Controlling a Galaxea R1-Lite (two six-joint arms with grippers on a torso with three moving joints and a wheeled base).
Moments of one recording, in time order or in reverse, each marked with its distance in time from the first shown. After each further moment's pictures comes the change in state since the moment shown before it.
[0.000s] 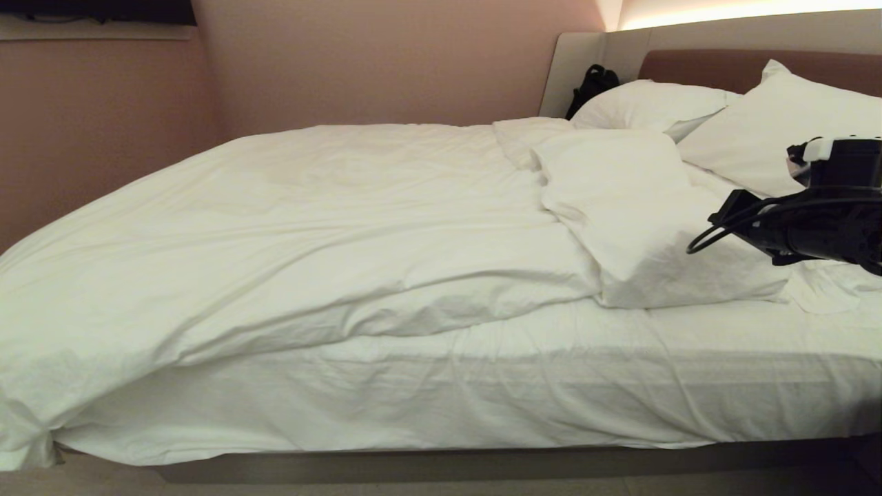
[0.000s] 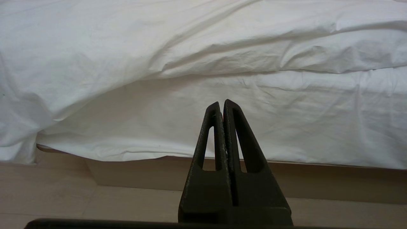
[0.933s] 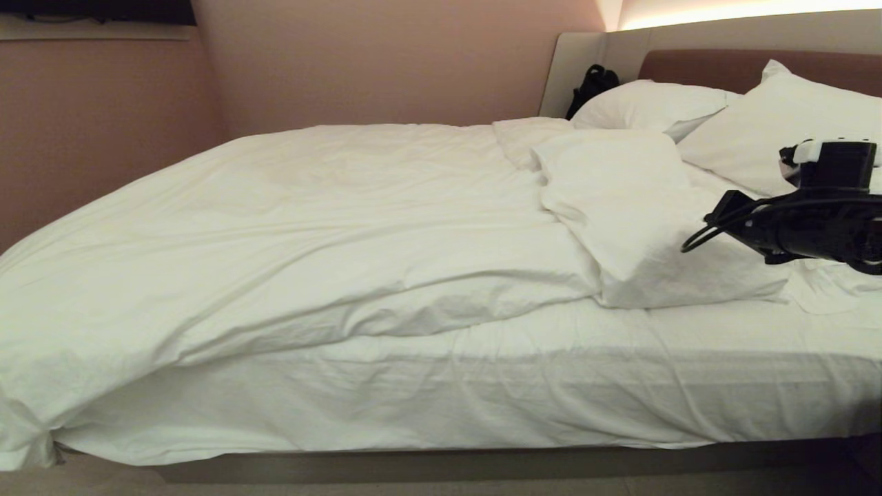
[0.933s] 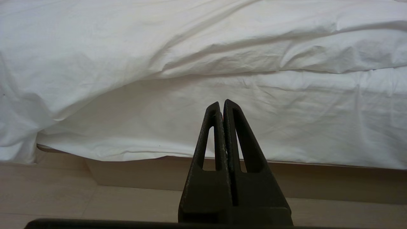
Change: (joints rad) left arm 0.000 0.000 0.000 0.001 0.000 0.000; right arm -0.001 0.044 -0.040 -0.002 -0.004 0.003
